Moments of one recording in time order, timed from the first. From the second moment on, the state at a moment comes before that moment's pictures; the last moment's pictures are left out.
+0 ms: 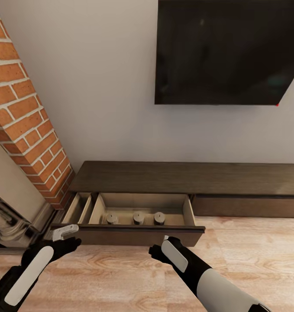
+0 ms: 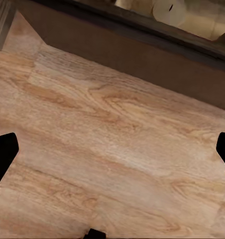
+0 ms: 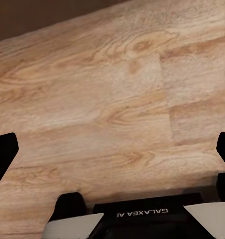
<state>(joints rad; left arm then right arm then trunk) -0.32 0.36 -0.21 -1.43 0.97 0.76 0.66 -0.68 0.12 0.68 -0.62 -1.17 0.47 -0.63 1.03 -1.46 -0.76</state>
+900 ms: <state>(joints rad) -0.32 0.29 -0.44 -1.07 0.76 0.16 0.59 -0.68 0.10 0.69 -0.56 -1.04 0.12 -0.60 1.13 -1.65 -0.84</state>
